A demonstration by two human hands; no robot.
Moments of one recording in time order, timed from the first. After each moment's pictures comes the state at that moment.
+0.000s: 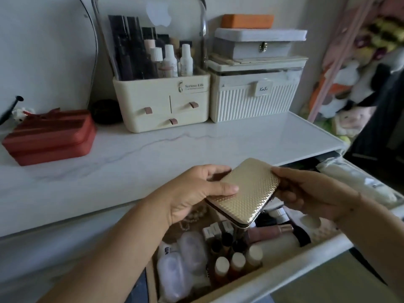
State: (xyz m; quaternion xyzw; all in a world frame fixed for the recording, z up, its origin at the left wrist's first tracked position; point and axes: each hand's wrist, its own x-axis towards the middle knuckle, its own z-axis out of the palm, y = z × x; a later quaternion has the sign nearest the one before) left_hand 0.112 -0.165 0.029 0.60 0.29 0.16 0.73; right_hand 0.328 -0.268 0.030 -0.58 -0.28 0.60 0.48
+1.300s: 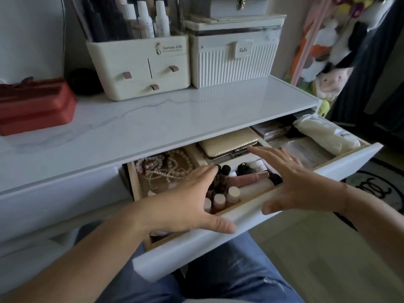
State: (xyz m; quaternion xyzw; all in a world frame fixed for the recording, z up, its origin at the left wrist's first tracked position) left_hand 0.078 -0.238 -0.007 0.91 0.24 -0.05 0.34; right_hand 0.315 -0.348 -0.016 -0.67 -0.71 0.14 0.14
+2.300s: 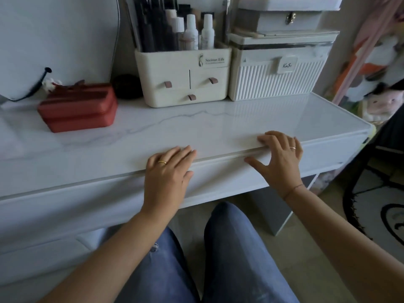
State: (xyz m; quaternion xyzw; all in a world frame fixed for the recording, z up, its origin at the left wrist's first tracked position) left_hand 0.043 -0.144 -0.061 0.85 0.35 0.36 -0.14; right_hand 0.305 -0.205 -0.063 -0.72 -0.58 -0.16 0.34
